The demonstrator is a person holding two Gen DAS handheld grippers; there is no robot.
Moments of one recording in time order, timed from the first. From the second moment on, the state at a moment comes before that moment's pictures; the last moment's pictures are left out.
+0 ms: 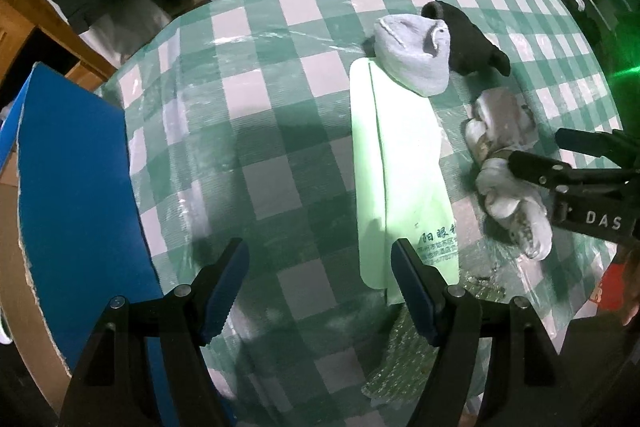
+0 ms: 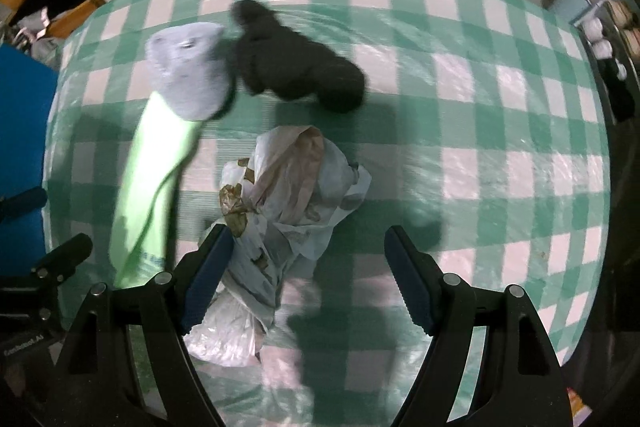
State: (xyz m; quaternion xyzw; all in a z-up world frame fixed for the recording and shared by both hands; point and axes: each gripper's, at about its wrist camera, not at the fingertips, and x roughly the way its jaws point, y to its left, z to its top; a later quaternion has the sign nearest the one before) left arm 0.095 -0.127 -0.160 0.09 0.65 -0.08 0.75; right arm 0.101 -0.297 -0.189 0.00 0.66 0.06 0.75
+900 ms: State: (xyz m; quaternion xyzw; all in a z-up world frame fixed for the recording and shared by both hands) left arm 0.139 -0.150 -0.190 0.03 0.68 -0.08 0.73; right arm 0.084 -0.302 -0.205 0.01 0.67 0.07 0.74
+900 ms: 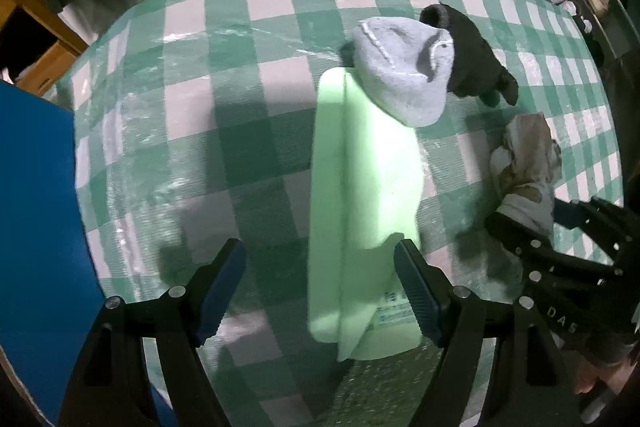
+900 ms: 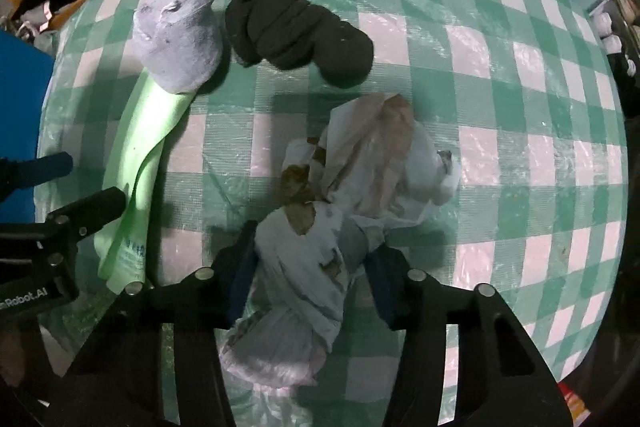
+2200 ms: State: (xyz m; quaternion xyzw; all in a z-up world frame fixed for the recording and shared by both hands) left arm 0.124 -0.152 -0.178 0.06 0.64 -0.09 0.76; right arm 0.074 -0.314 -0.166 0.02 0.64 0.10 0.76
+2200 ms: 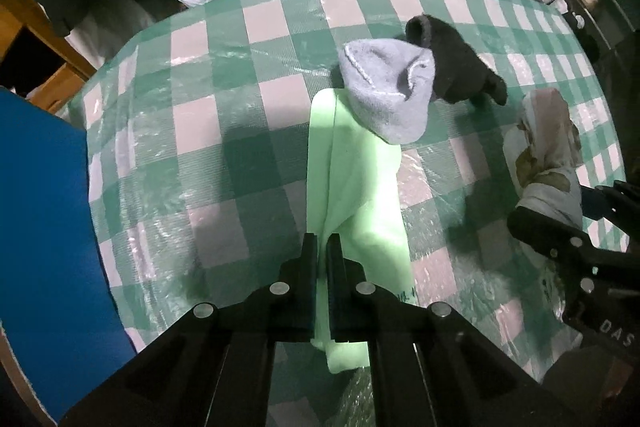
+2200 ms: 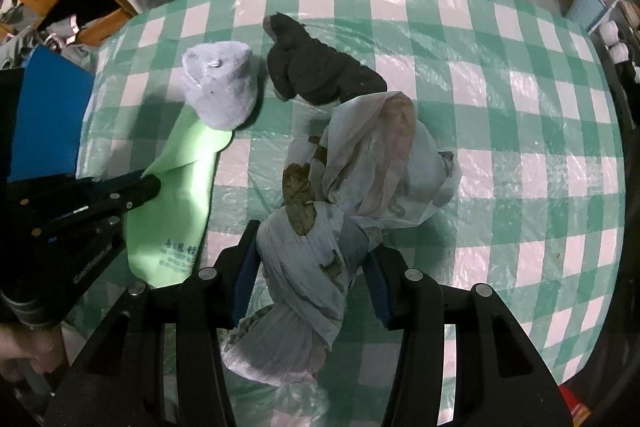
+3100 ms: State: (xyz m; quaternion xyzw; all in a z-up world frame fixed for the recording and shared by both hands) left arm 0.121 -0.172 -0.193 0.05 0.65 -0.06 0.75; right arm 0.070 -0.322 -0.161 0.04 0.63 0.09 0.77
